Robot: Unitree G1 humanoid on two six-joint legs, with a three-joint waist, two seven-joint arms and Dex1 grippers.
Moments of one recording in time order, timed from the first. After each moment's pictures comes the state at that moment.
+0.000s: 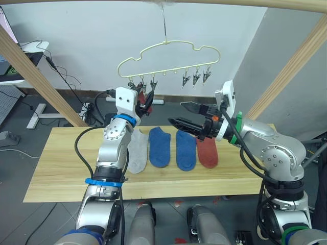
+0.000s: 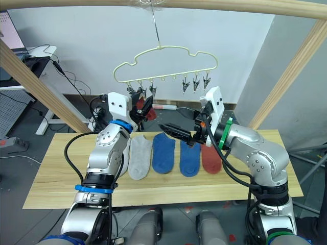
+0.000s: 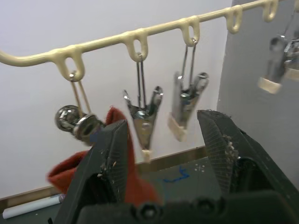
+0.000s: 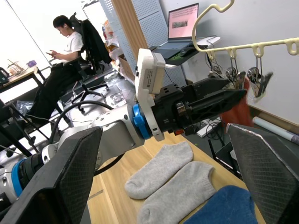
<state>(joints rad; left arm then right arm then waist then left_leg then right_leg) -0.62 0.22 0.07 0.31 -0.25 0.05 -0.30 -0.58 -0.34 -0.02 -0.44 0.77 0.96 0.54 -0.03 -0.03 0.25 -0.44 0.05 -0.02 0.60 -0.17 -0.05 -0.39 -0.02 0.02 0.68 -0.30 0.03</state>
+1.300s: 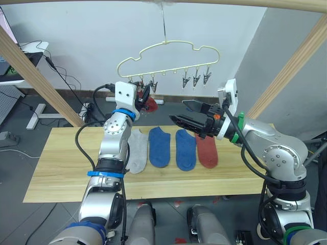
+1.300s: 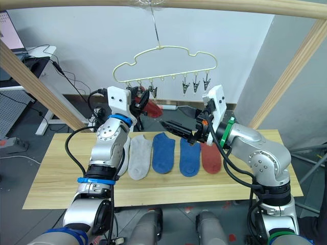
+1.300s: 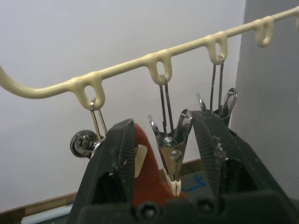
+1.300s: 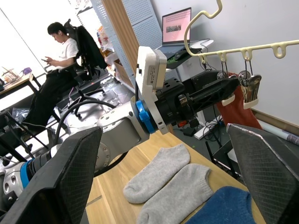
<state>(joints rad) -0.71 0.22 0.11 0.45 -0.17 -0.05 -0.29 -0.57 -0.35 -0.03 -0.44 0.84 0.95 0.47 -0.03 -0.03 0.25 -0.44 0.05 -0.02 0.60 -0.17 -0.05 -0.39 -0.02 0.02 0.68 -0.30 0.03</state>
